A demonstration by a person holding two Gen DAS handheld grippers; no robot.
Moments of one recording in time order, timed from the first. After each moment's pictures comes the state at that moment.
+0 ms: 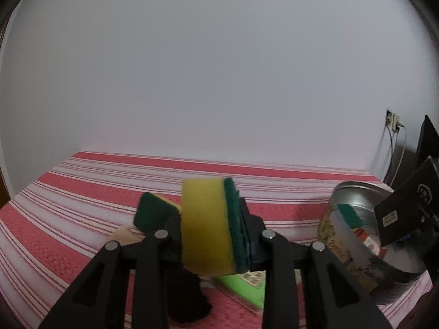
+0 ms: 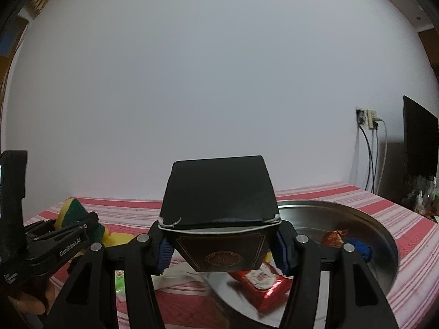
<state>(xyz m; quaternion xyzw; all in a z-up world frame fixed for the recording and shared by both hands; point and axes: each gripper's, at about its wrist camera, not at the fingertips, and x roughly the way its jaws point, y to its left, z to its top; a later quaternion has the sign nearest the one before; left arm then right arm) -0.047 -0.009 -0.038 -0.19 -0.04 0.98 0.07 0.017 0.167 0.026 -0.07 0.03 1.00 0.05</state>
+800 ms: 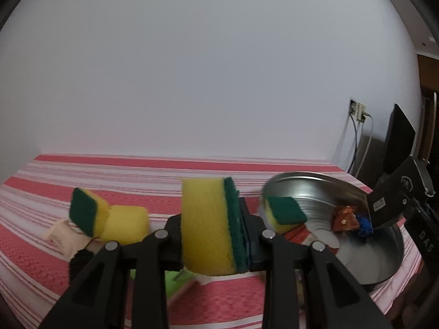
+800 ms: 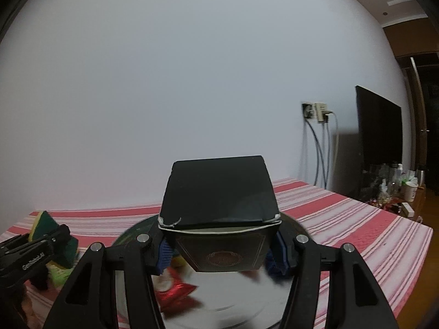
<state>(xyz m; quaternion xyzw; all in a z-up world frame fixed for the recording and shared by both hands) -0.038 0.073 -0.032 -0.19 -0.03 0.97 0.16 0.044 0.255 0.012 -0.06 0.06 0.98 0.17</state>
